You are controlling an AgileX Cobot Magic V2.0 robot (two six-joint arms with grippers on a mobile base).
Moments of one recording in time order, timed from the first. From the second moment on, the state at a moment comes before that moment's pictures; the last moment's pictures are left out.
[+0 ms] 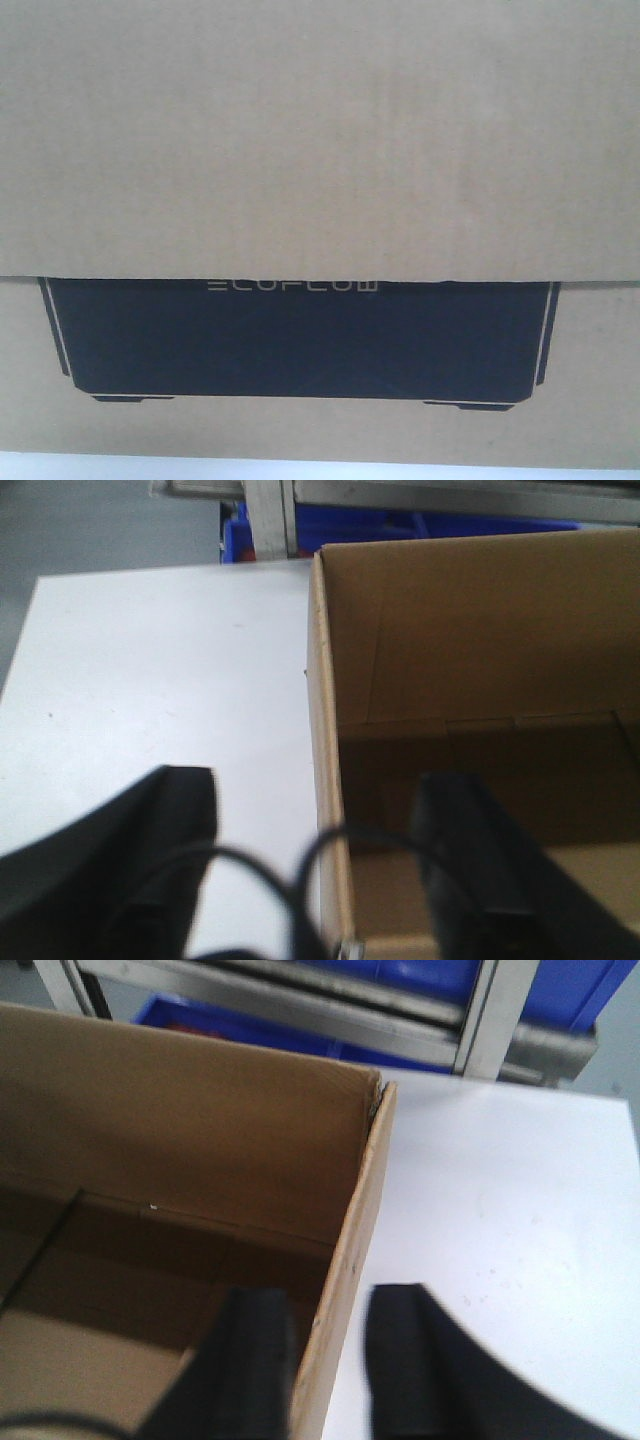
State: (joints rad) left arm -0.22 0.83 -1.26 0.03 0.98 -0.01; right arm 0.01 0.76 -1.18 0.19 0.97 -0.14
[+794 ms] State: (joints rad) left arm -0.22 -0.01 -0.36 0.05 0.47 -0.01; right arm 0.01 -0.01 -0.45 0.18 0.68 -0.16
